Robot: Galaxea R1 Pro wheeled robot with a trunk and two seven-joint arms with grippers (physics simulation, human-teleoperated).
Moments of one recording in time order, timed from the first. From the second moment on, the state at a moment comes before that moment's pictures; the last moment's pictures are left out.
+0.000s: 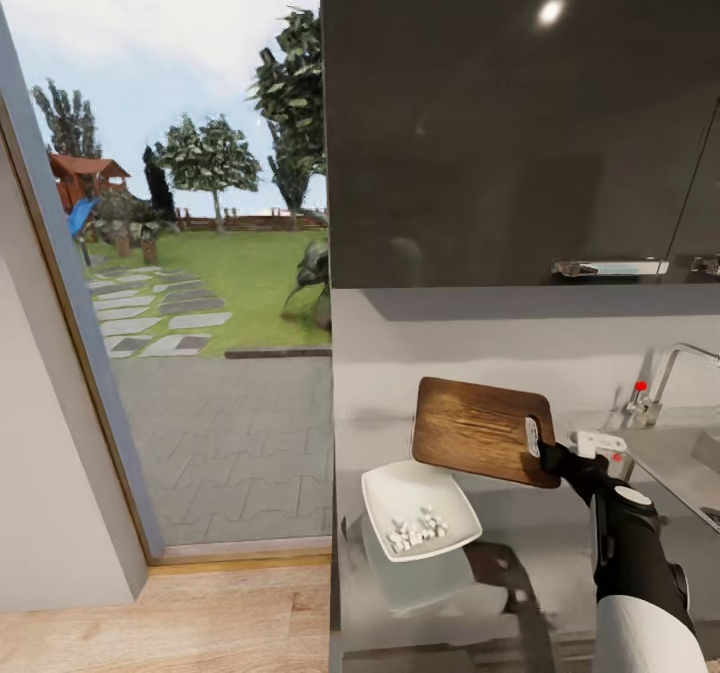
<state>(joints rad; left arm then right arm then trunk) -0.24 -0.05 -0.36 0.08 0.47 -0.06 -0.08 -0.59 0.04 -0.70 -1.11 0.45 0.29 0.40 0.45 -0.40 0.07</state>
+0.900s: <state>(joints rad) -0.24 -0.05 -0.36 0.08 0.47 -0.06 -0.08 -0.58 0.05 -0.70 -1.13 0.45 0.40 0.33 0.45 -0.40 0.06</state>
